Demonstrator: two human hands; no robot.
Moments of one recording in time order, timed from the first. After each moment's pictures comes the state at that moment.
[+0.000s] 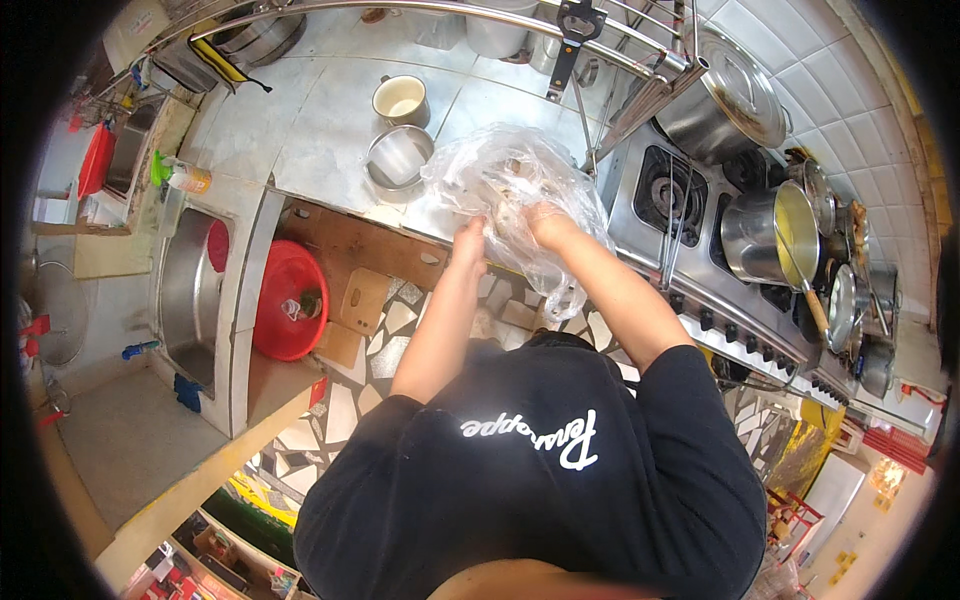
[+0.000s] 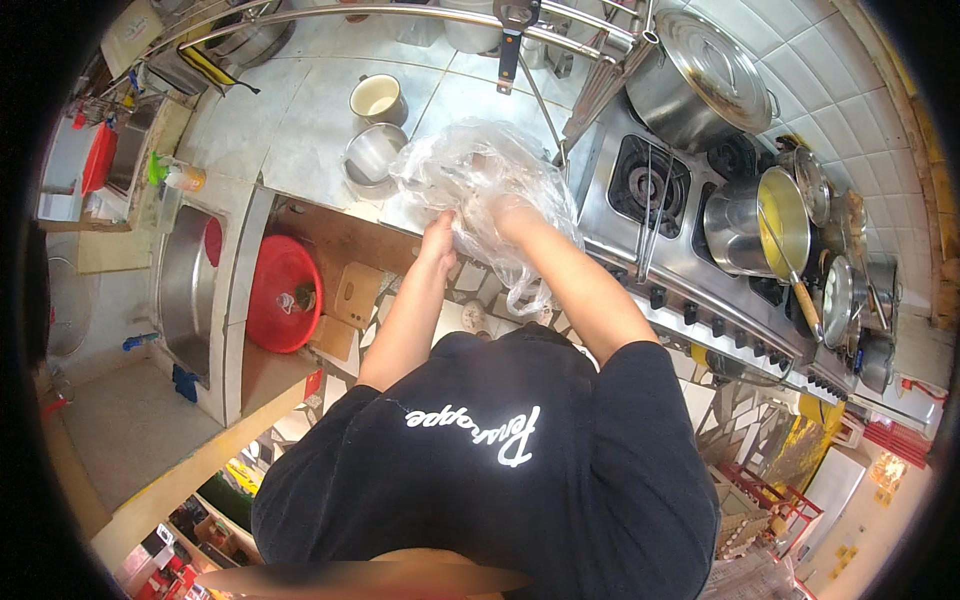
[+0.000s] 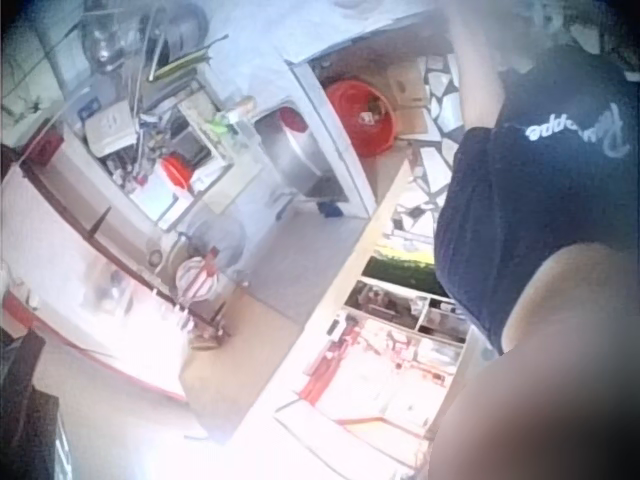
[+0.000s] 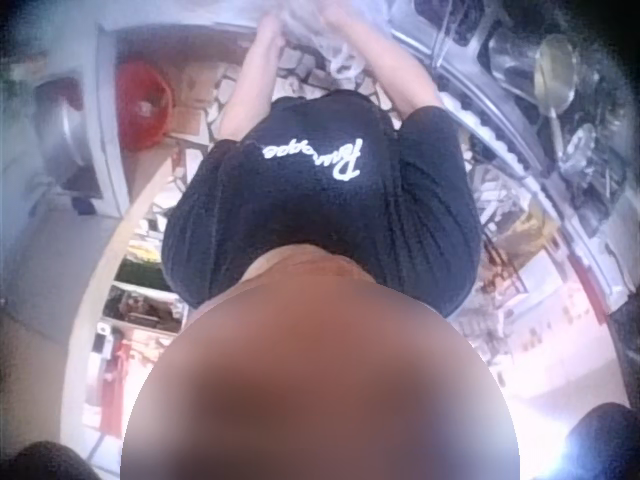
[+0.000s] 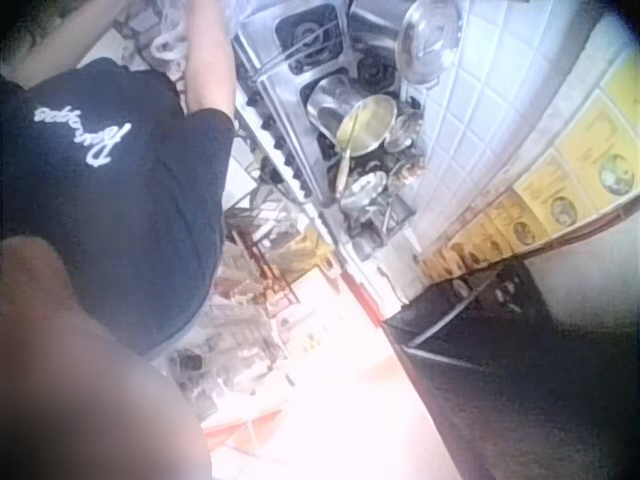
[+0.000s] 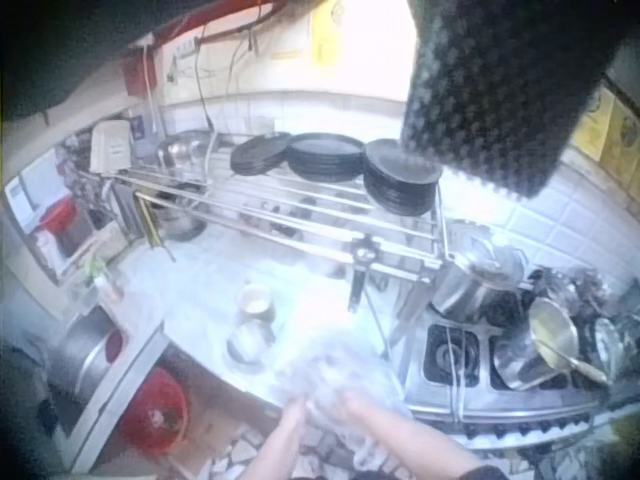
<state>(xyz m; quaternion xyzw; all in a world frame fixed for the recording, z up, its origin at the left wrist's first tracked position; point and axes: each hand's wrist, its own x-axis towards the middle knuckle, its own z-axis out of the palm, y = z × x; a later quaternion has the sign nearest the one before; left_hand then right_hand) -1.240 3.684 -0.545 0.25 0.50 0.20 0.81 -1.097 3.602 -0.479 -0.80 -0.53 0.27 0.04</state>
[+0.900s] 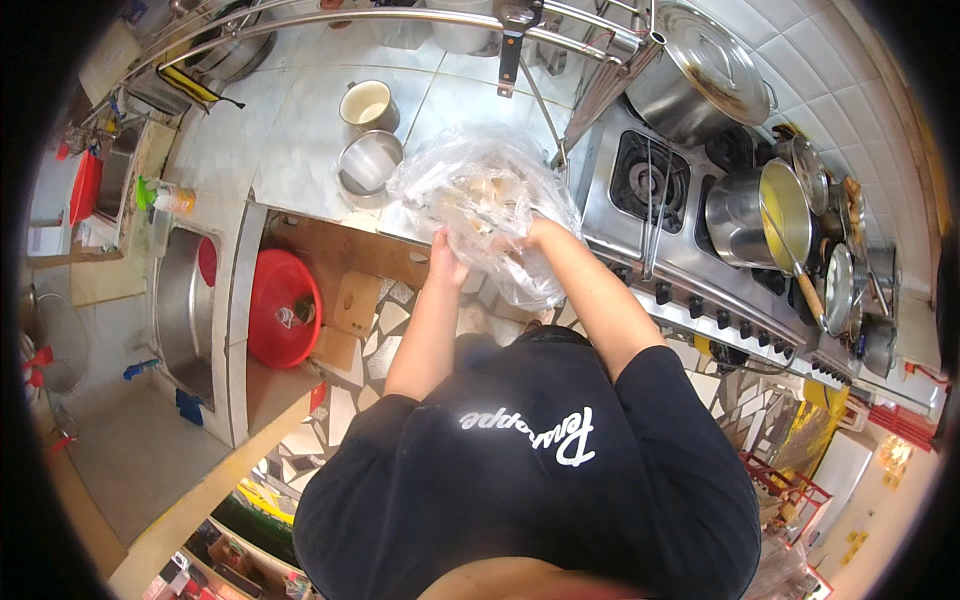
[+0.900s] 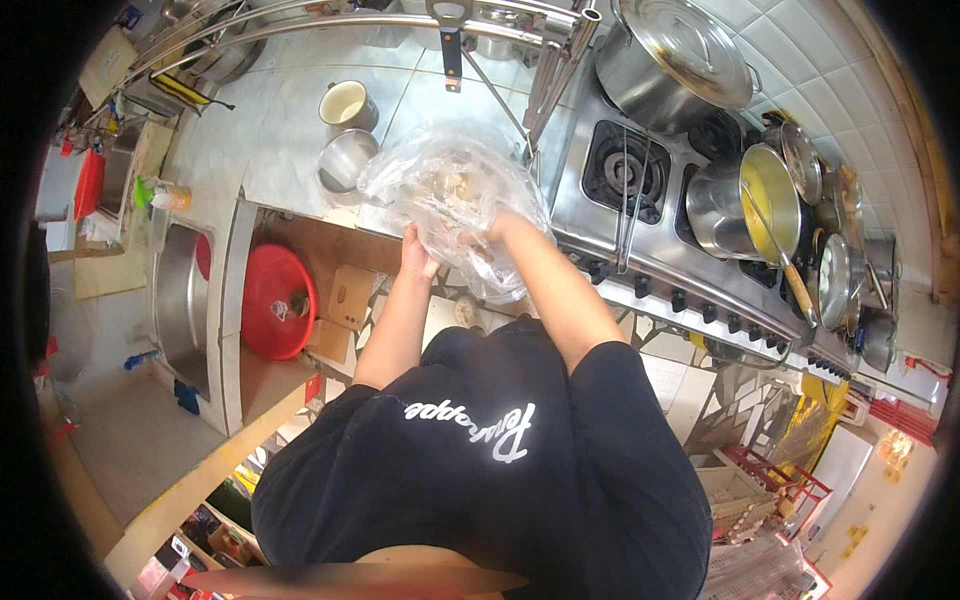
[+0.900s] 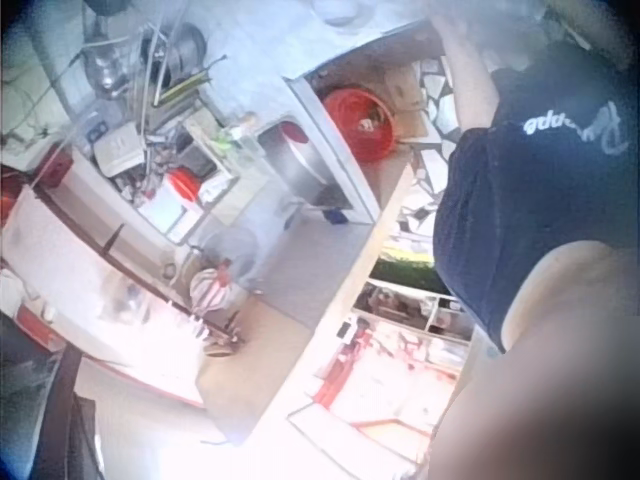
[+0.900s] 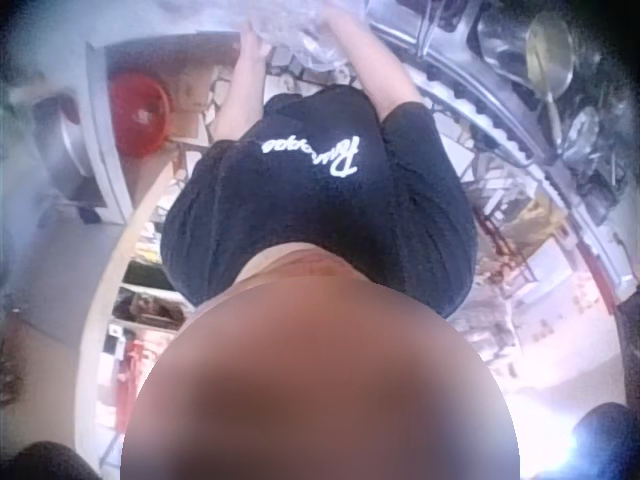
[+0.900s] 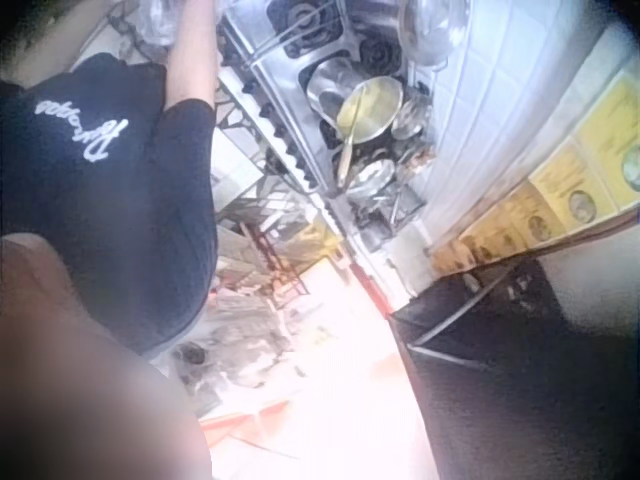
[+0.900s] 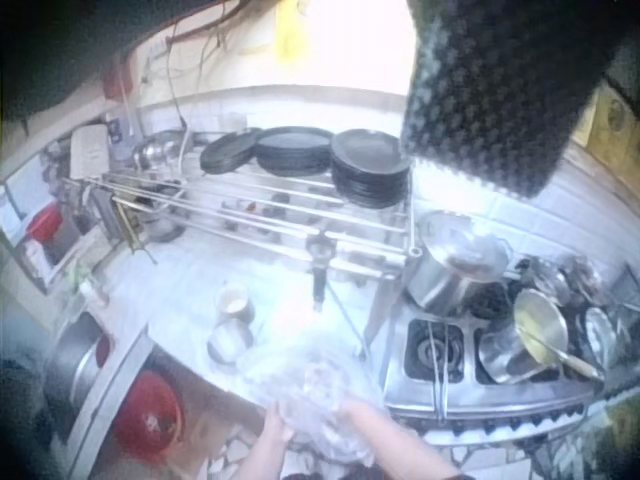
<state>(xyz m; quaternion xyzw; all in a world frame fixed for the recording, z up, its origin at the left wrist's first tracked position) -1.255 3.665 -0.571 0.11 0.30 0.22 0.92 -1.084 3.597 -0.490 -0.72 -0.51 0.45 0.12</state>
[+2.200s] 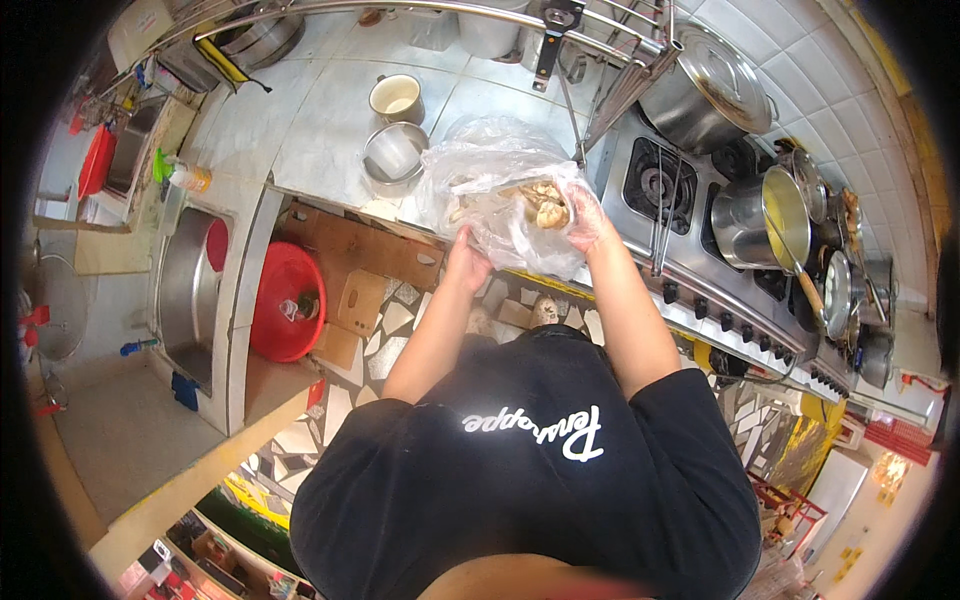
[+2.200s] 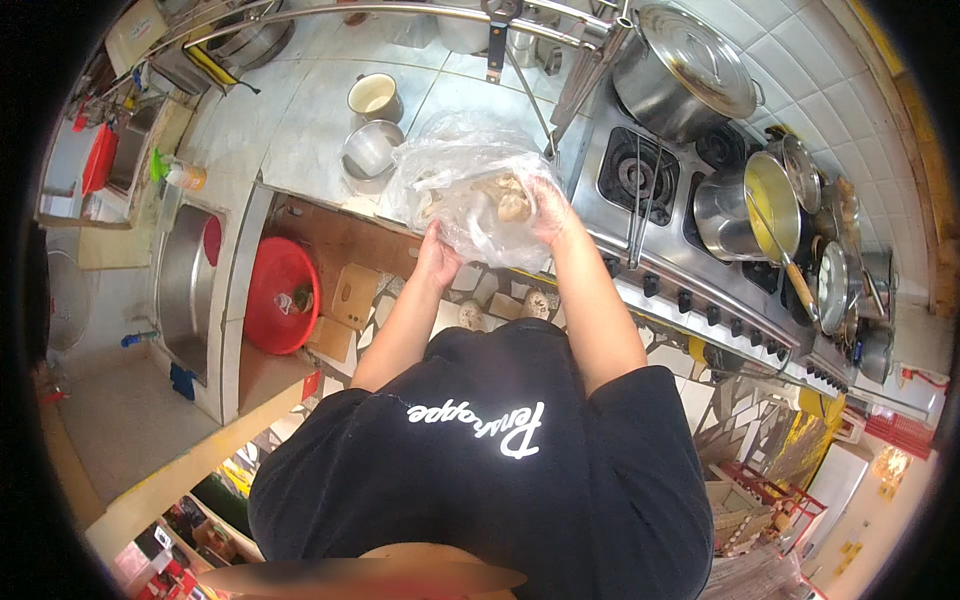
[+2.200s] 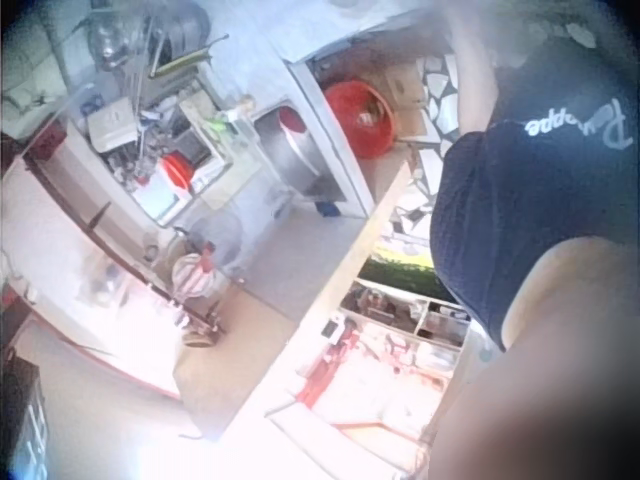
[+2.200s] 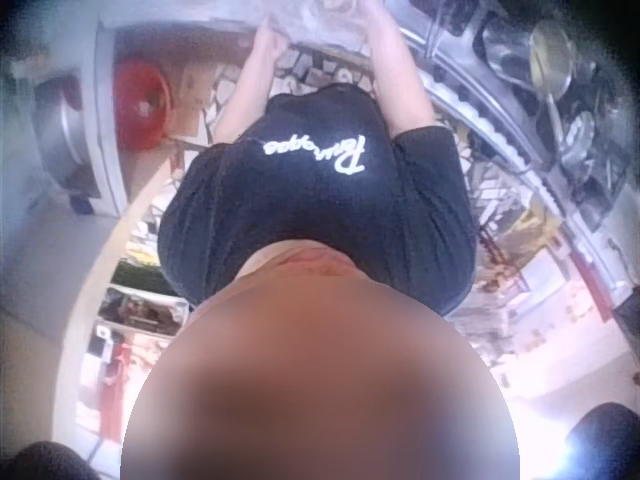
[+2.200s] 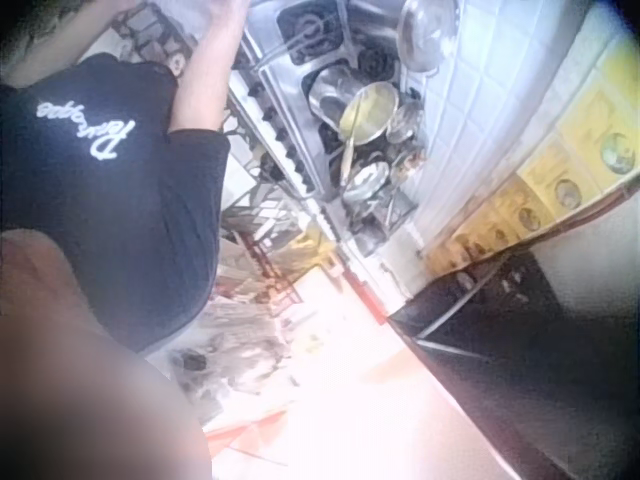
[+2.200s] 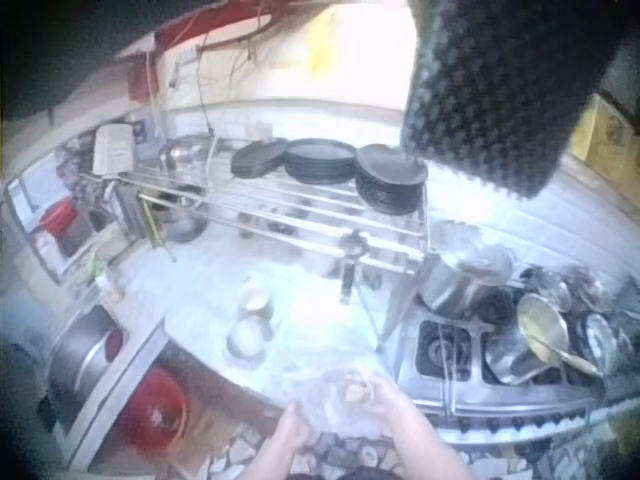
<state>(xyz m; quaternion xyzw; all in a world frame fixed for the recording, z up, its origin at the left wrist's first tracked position) -1.274 3.647 -0.526 0.09 0.31 0.19 0.93 -1.088 3.550 -0.436 -0.42 -0.01 0.55 0.72</state>
